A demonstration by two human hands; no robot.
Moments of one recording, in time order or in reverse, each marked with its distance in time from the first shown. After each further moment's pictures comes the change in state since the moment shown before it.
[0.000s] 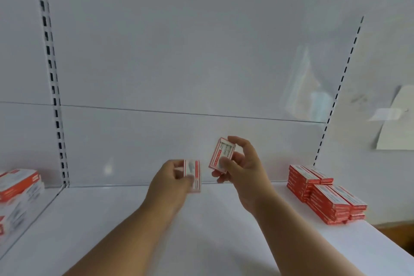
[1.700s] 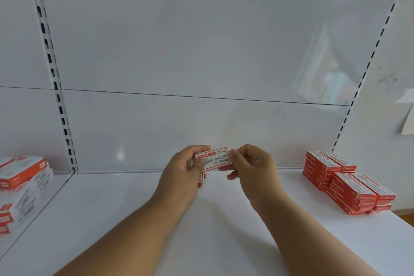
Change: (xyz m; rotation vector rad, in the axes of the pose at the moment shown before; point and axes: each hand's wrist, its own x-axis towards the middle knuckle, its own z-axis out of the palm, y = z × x) left_hand 0.009 -0.019 0.002 -0.022 -0.074 0.234; right_hand -0.008 0.022 0.008 -0.283 0.107 0.017
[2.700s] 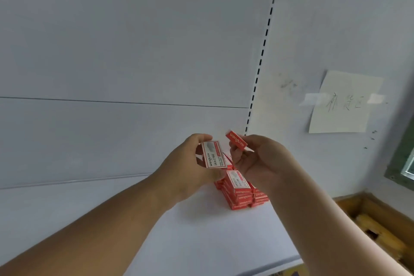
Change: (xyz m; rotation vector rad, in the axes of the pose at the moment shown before) left_hand -0.016 0.101 0.200 0.118 -0.367 0.066; right_hand 0.021 -0.029 -0.237 0.865 0.105 0.474
